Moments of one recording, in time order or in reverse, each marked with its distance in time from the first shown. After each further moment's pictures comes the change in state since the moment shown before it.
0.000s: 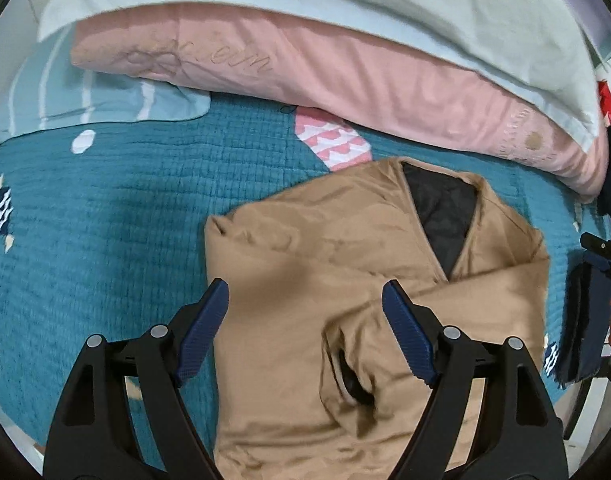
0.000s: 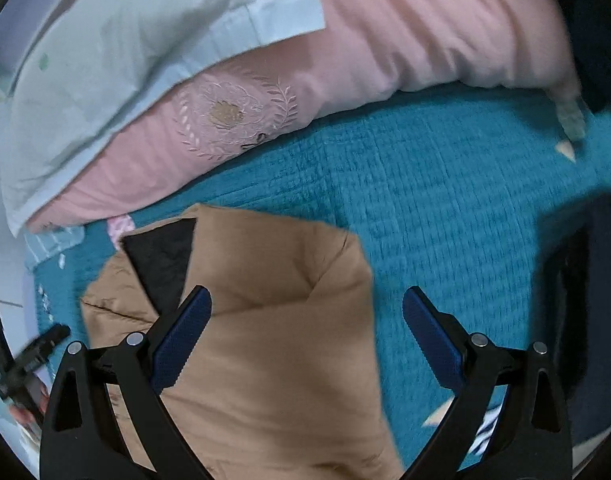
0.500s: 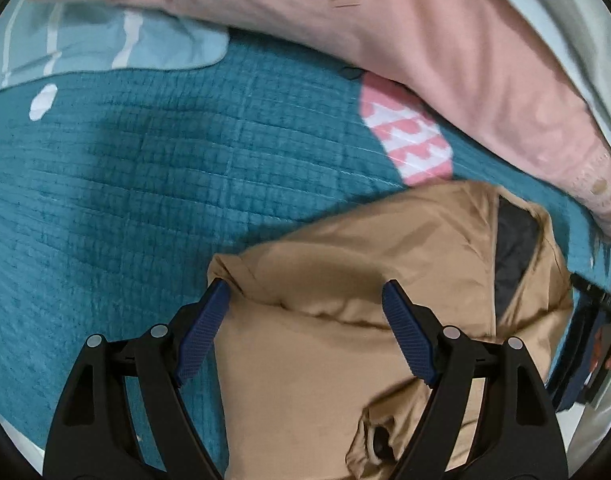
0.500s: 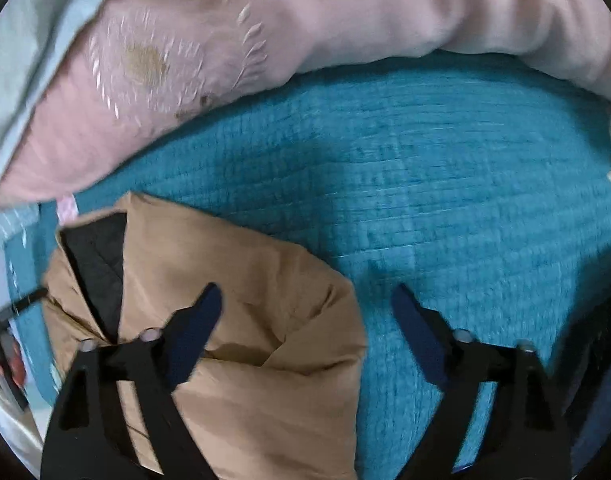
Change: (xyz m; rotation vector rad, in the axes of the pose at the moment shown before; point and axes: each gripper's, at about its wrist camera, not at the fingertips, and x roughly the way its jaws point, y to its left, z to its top) left arm 0.086 0.047 0.046 -0.142 0.189 -0.026; right arm 0.084 -0.006 0.025 -0.089 0.181 -0.030
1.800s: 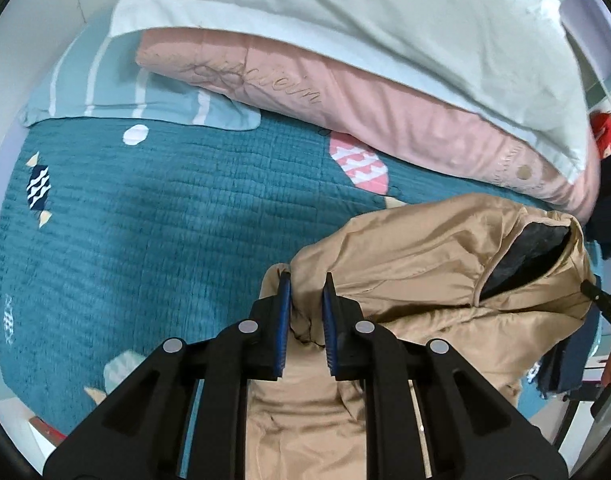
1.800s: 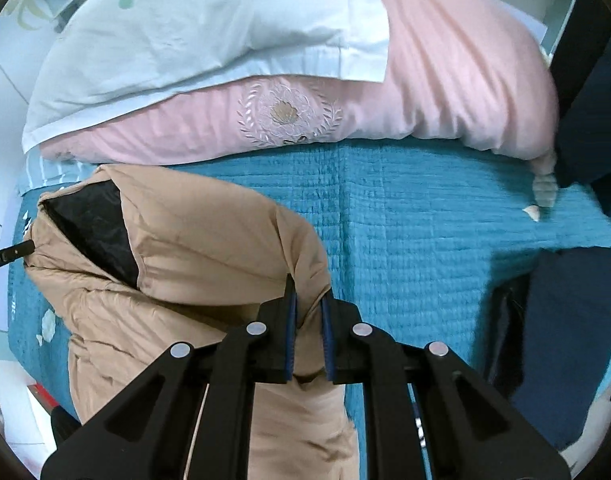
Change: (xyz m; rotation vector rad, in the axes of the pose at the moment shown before) left arm -0.144 -0.012 -0.100 0.058 -0.244 0.013; right arm -0.148 0.051 -0.124 -0.133 -0.345 -0.083
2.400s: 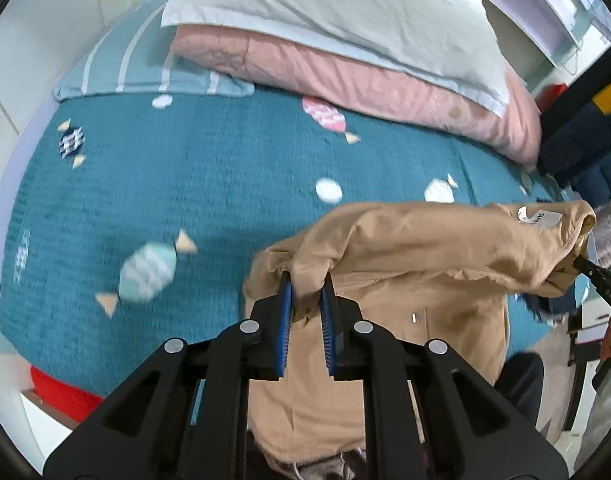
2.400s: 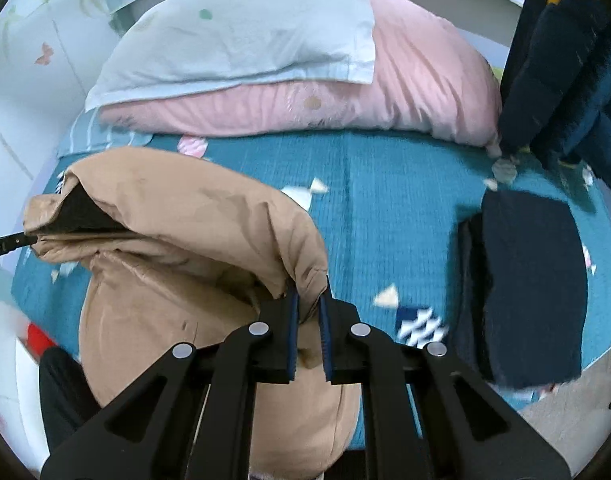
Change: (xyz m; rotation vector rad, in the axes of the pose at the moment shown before) left arm -0.098 0.006 -0.166 0.082 -0.071 -0.080; right arm -0.106 0.021 -0.162 -0.071 -0.131 0.023
